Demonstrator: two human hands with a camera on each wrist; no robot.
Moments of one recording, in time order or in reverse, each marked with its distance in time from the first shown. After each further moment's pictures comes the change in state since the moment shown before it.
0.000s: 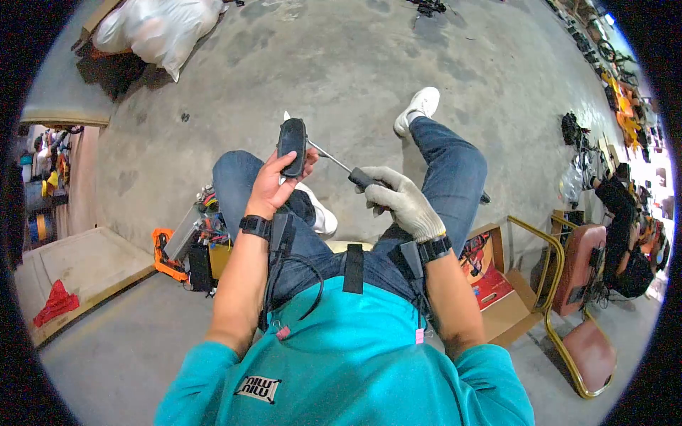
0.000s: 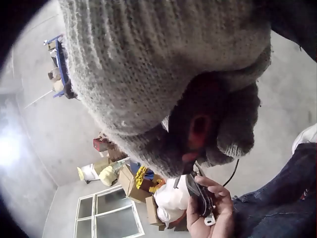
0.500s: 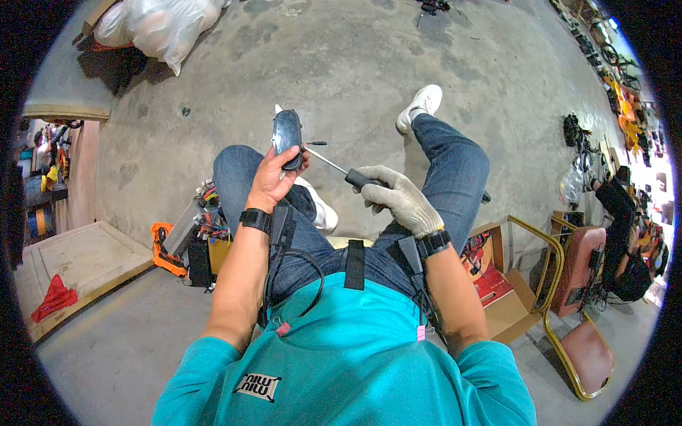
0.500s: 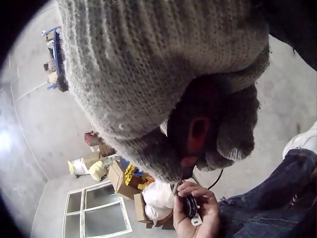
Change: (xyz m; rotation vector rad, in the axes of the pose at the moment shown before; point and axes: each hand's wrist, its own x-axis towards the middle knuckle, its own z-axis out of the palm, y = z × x) left_hand 0.004 -0.004 -0.010 0.017 0.120 0.051; right_hand 0.006 0.005 0.000 -0.094 -0.053 0.043
